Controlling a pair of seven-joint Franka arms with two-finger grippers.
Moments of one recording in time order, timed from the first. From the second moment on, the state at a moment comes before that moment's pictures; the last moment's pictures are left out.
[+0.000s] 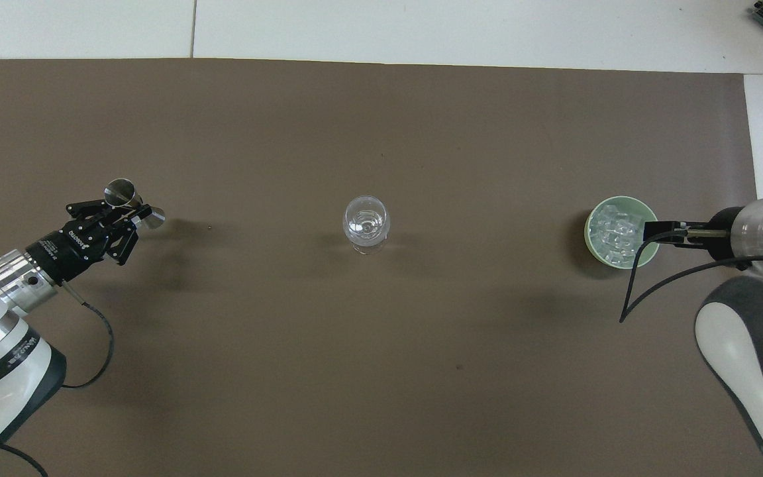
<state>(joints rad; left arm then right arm) 0.49 0.14 -0.30 -2.33 -1.73 2.24 -0.83 0.00 -0.13 -0.07 -2.15 -0.06 2.18 0.09</state>
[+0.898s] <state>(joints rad) 0.52 0.22 -0.30 -2.33 -1.73 2.21 -0.69 -0.01 0.06 -0.07 -2.19 -0.06 2.42 0.12</state>
